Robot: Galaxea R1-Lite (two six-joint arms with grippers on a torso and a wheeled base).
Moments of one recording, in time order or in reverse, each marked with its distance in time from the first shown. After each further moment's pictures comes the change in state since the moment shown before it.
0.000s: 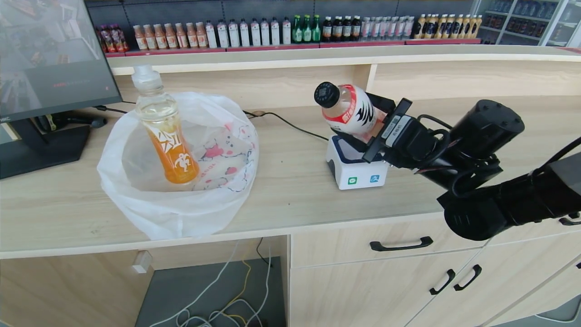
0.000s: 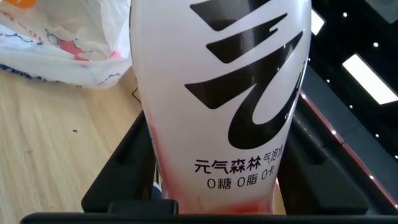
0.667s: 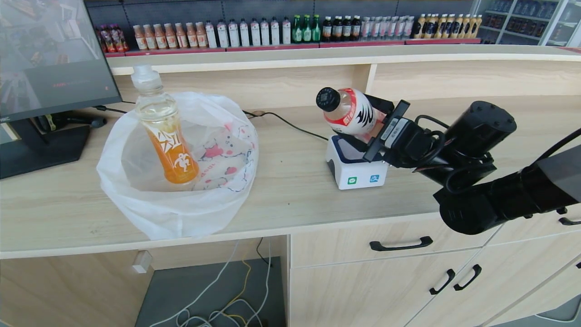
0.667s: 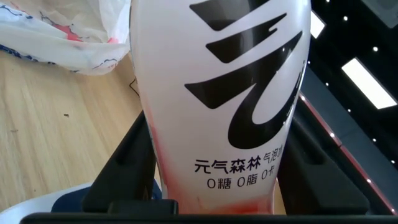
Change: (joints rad) left arm 0.000 0.000 0.000 0.000 0.000 0.000; right arm -0.020 0.039 -0.042 0.001 0.036 -0.007
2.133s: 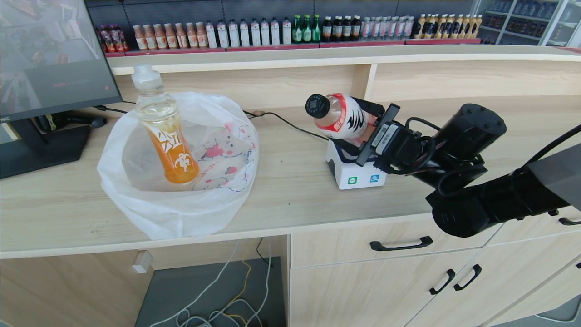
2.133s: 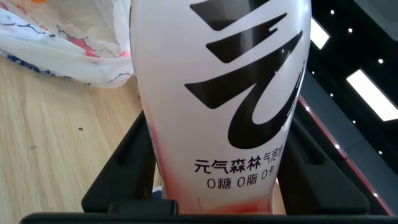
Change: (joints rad) left arm 0.000 0.000 0.000 0.000 0.000 0.000; right arm 0.029 0.013 -0.007 0.001 0.009 -0.022
